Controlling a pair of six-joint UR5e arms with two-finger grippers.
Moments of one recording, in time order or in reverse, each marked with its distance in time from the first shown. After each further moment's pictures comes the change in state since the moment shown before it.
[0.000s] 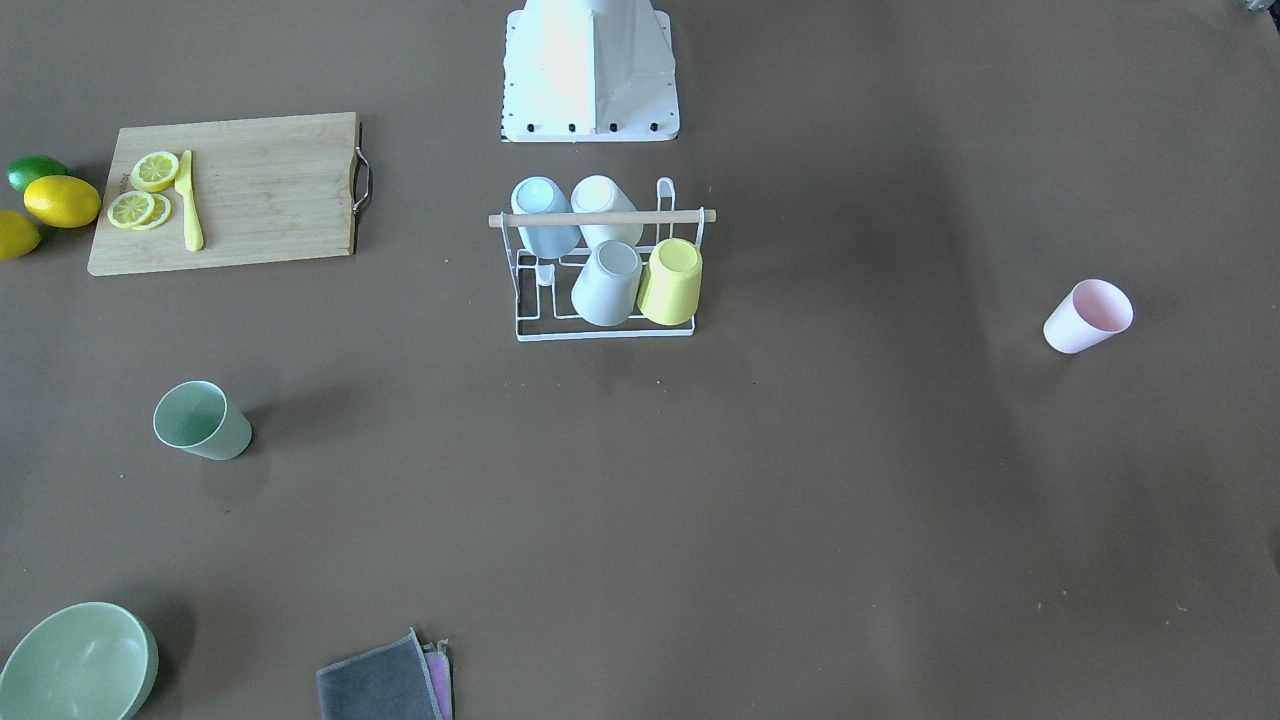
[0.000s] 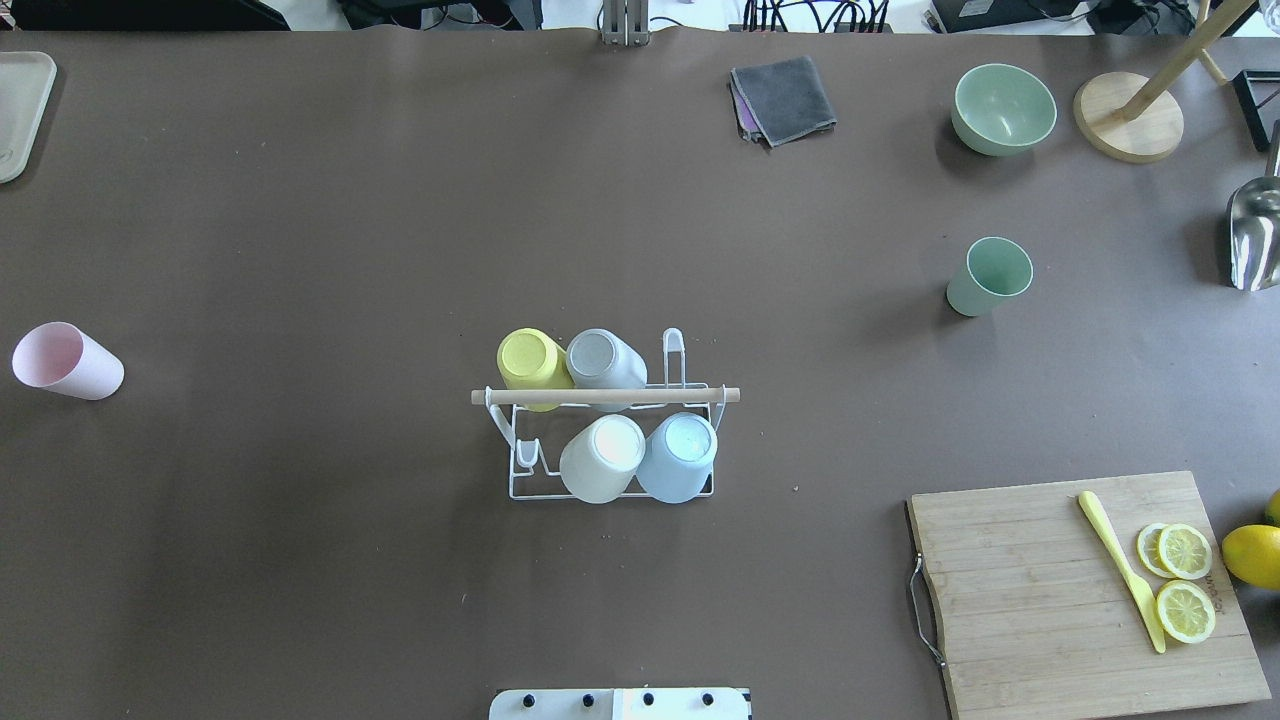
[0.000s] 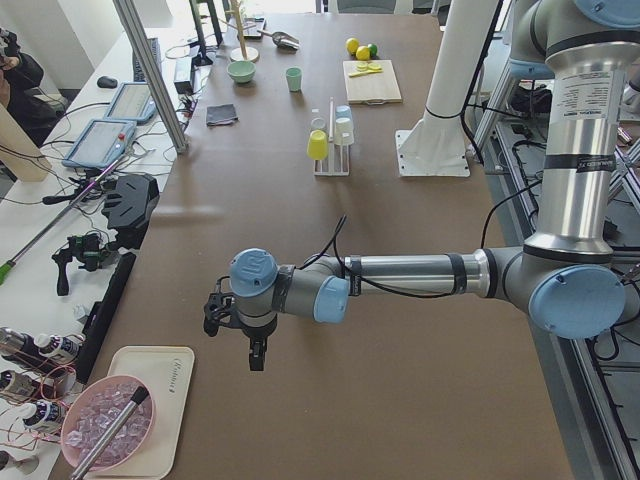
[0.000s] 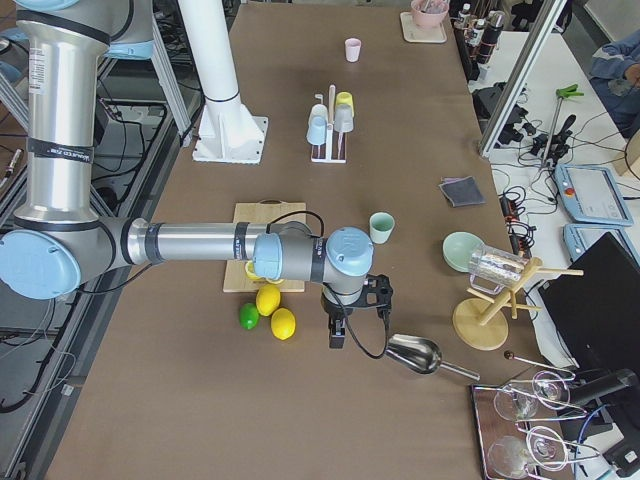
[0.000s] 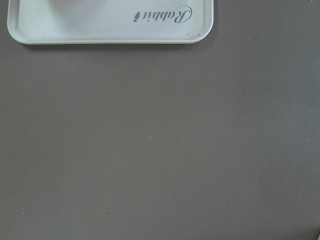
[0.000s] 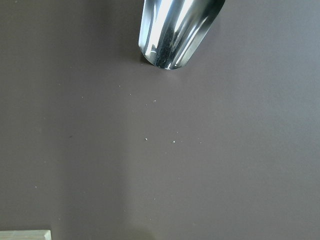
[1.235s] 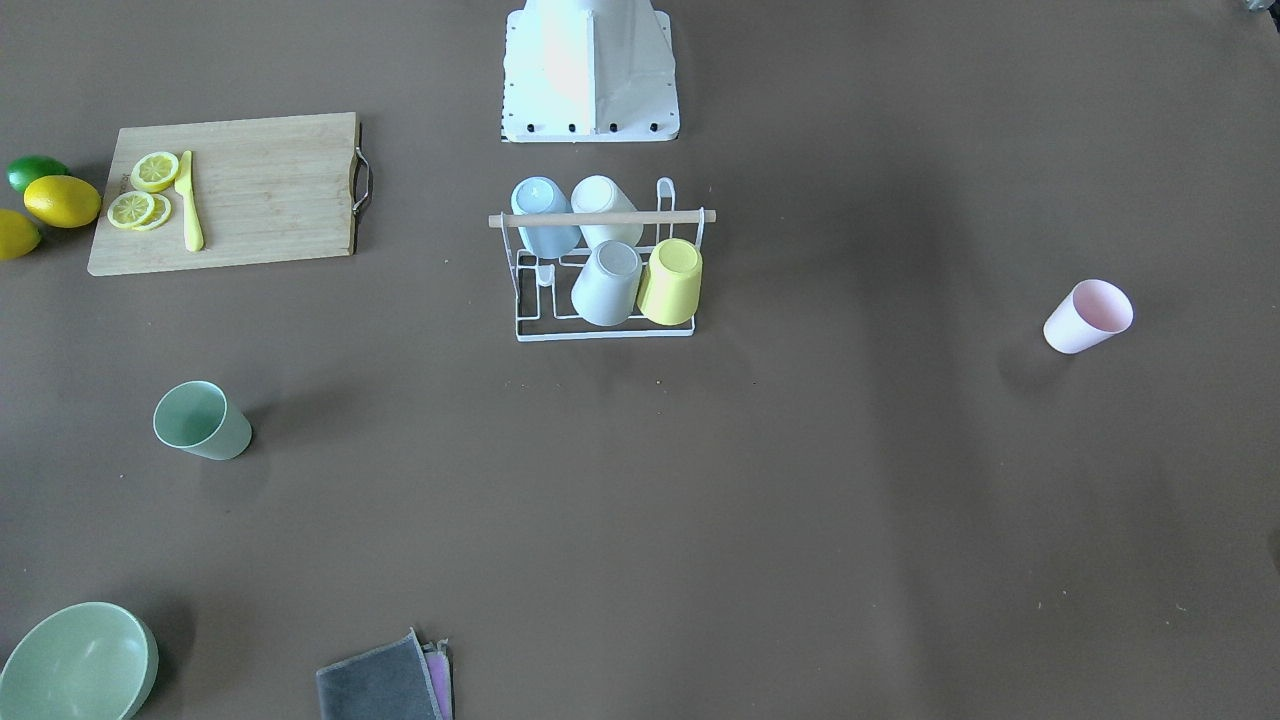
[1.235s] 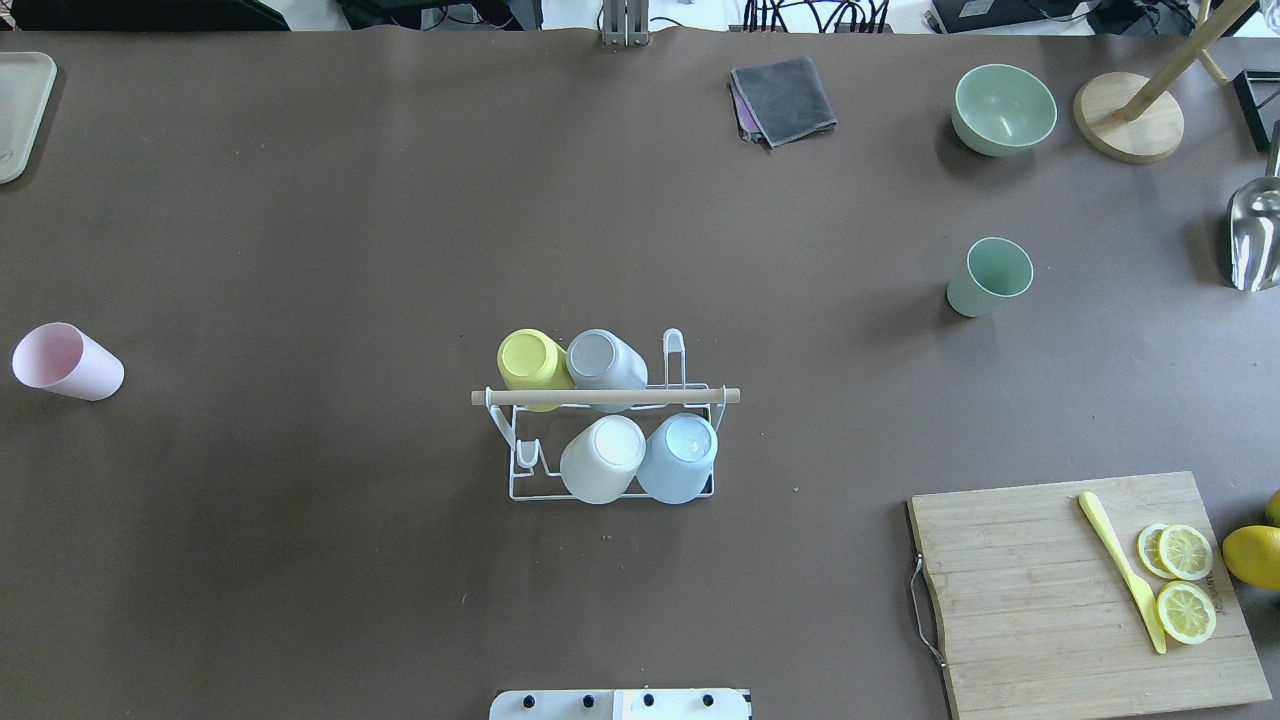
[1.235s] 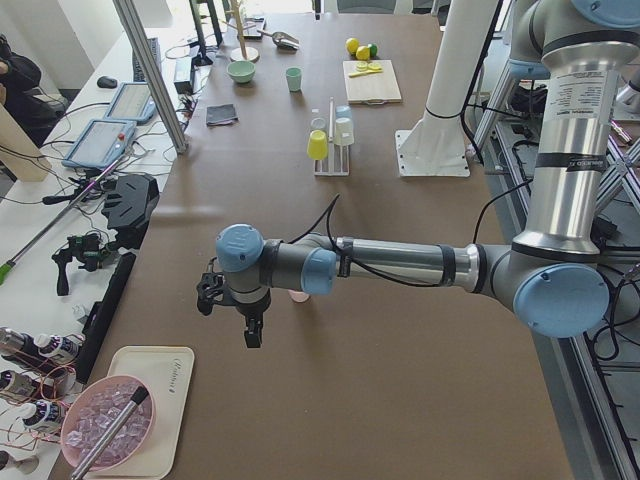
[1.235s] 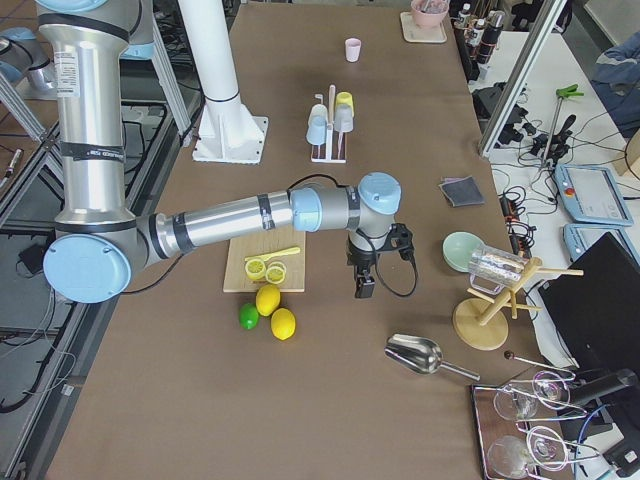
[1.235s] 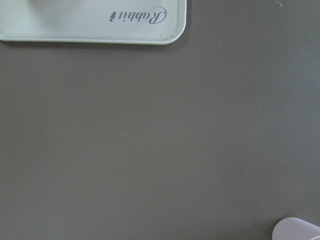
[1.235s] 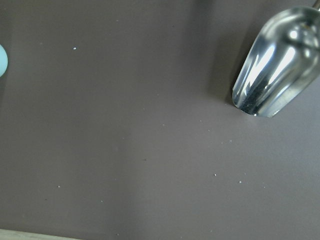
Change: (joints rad) left arm 0.046 -0.087 -0.067 0.224 -0.036 -0.002; right arm -0.197 0.160 0.097 -0.150 -0.054 0.005
